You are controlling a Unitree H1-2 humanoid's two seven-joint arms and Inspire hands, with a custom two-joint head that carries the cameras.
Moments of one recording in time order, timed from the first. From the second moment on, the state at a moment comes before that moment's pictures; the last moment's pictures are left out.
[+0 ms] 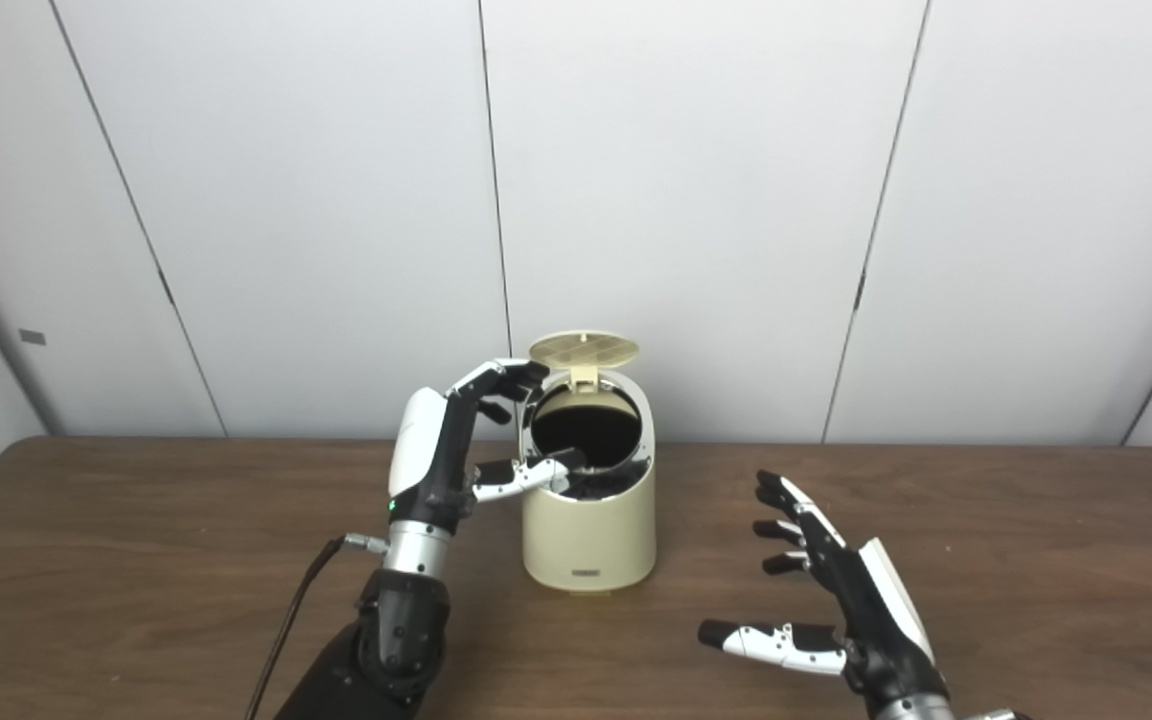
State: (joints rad) left arm -0.63 0.02 -0.19 0.57 0.54 -0.34 0.46; right arm -0.13 -0.21 0.02 -0.17 -0.27 0.03 0.07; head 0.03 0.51
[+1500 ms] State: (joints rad) left arm -0.34 0.11 -0.01 0.13 0.04 -0.21 0.05; right arm -0.14 -0.22 0.01 -0.13 -0.25 0.02 0.08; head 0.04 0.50
